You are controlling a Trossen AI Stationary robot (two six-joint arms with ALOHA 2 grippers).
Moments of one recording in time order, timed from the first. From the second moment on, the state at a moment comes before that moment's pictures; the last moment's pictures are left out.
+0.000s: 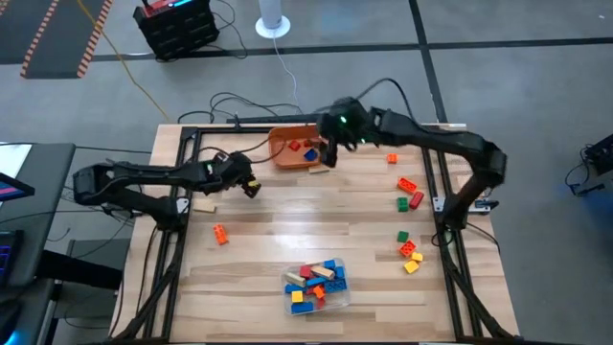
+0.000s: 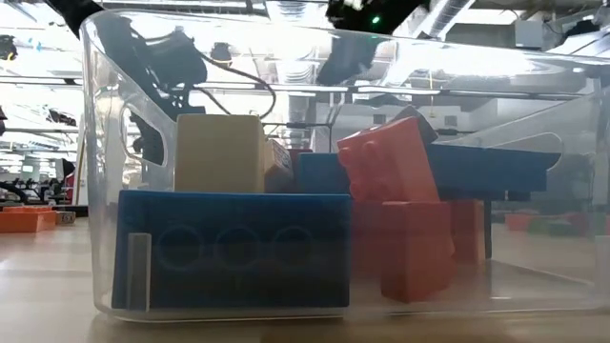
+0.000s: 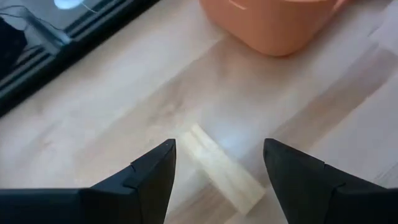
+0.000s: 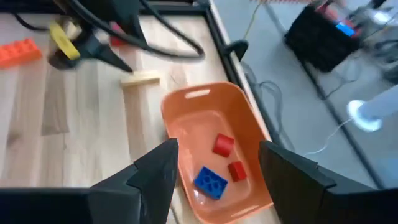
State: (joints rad) left arm 0.35 1.23 0.58 -0.27 -0.49 -0.34; right arm -0.36 1.65 1.55 -0.53 0.08 -0.24
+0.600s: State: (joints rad) left arm 0.29 1.11 0.59 -0.74 -0.61 -0.72; right arm -0.18 1.25 1.10 -0.27 0.26 -0.14
